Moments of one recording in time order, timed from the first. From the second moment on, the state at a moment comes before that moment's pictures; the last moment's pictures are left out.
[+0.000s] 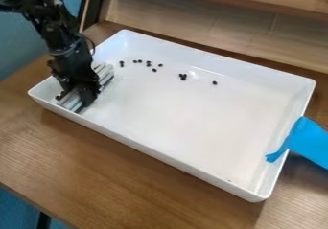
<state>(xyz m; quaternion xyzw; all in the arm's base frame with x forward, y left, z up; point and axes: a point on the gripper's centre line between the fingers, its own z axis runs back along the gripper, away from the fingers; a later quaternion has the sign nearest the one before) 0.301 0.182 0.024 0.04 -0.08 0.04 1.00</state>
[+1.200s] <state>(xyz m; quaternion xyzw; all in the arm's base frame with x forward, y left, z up) 0.363 -0.014 0.086 -0.07 -0.08 0.03 0.99</state>
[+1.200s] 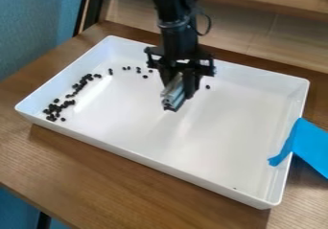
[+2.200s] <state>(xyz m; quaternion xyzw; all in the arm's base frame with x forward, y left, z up) 0.407 -0.034 0.032 -0.02 -0.07 0.05 1.00</state>
